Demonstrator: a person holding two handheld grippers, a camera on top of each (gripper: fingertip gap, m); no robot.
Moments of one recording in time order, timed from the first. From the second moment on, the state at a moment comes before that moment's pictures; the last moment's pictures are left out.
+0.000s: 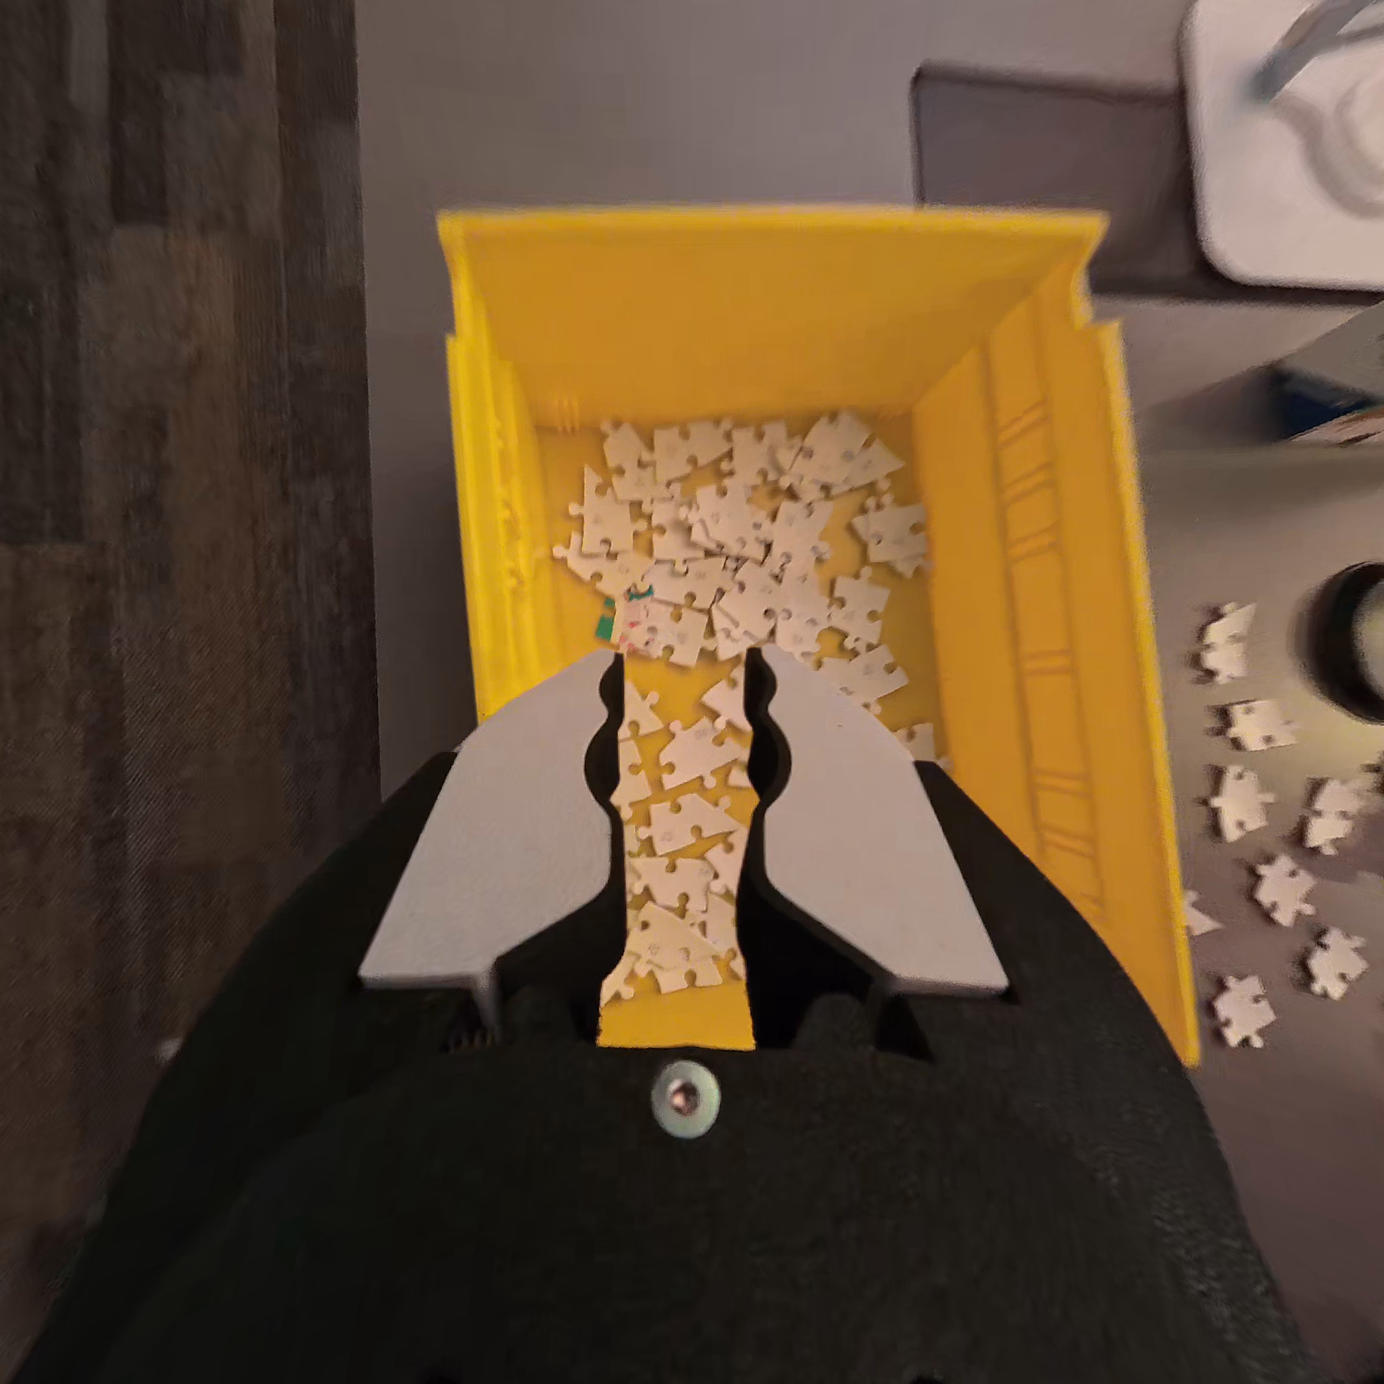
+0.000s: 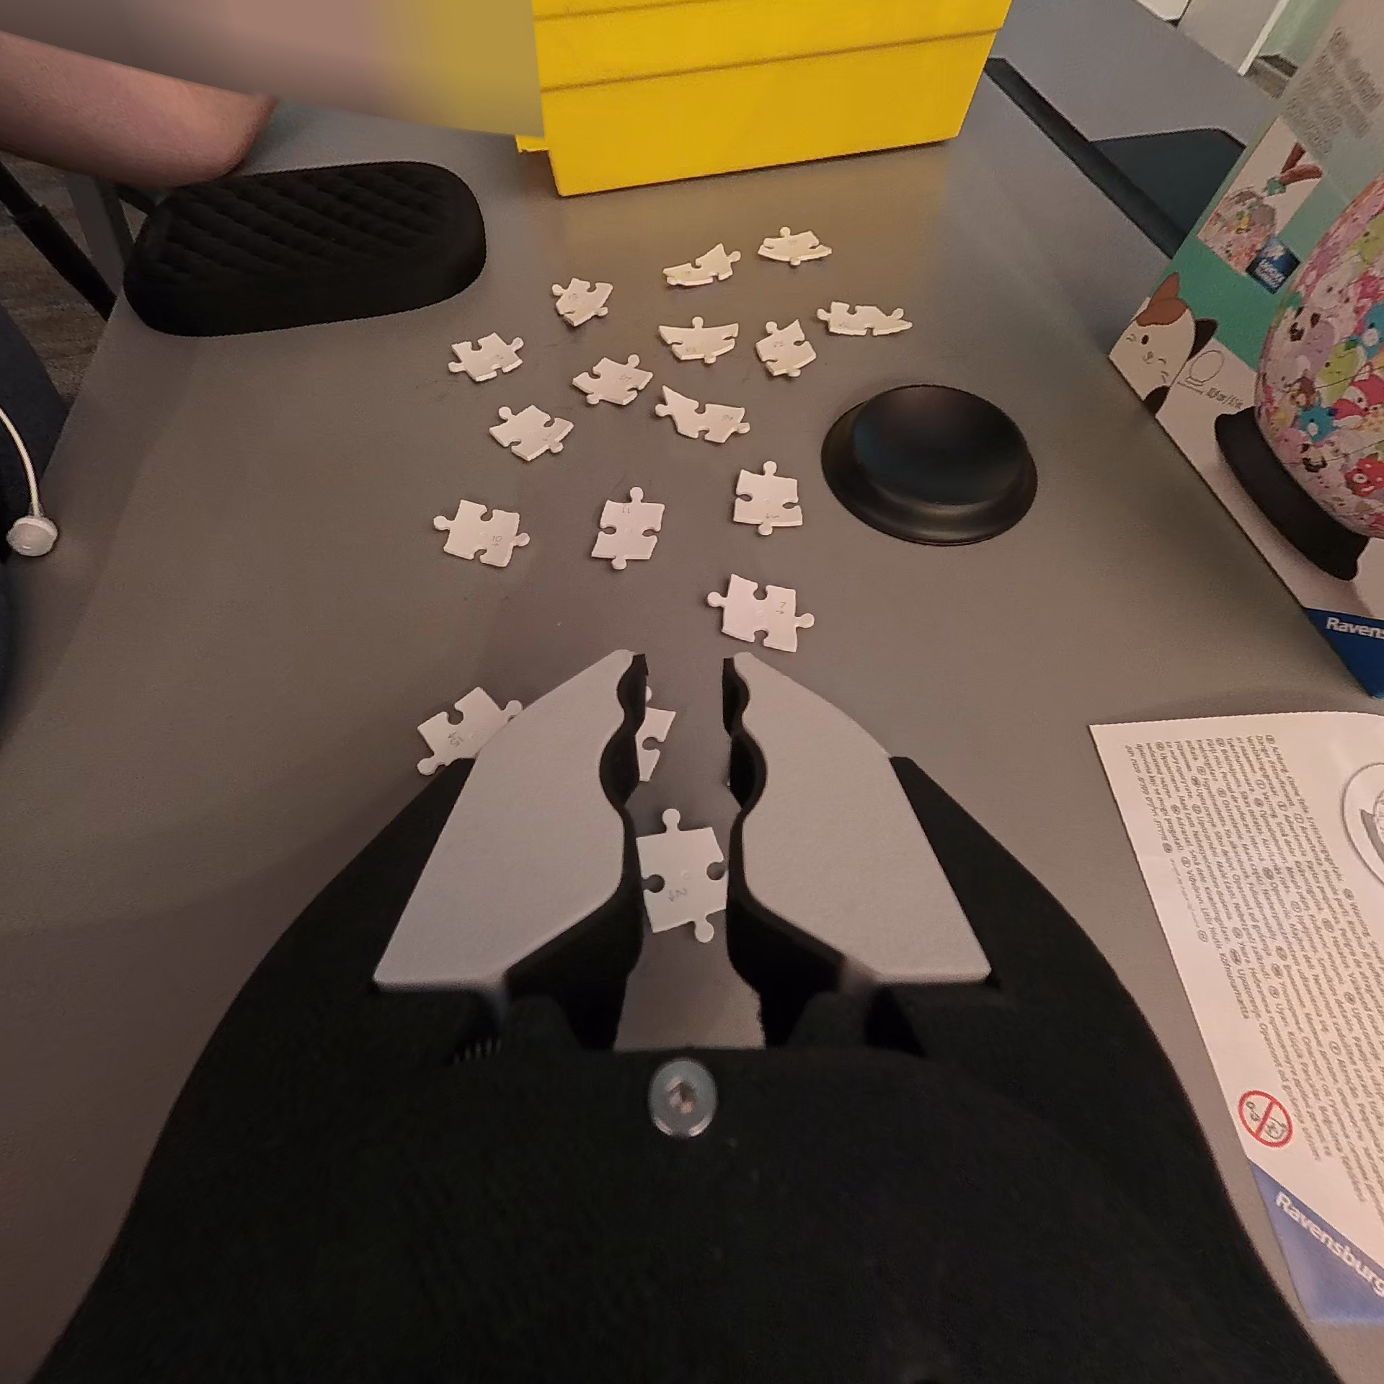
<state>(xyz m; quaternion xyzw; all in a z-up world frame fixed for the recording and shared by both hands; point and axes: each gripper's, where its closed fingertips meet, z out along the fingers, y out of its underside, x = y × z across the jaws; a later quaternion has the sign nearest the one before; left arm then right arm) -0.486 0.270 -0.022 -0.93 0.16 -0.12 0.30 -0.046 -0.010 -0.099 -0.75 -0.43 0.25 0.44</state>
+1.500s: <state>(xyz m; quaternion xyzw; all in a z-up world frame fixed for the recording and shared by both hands) -0.484 0.306 -0.143 -0.93 0.27 0.09 0.22 -0.047 -0.011 -0.097 -0.74 -0.44 0.25 0.44</state>
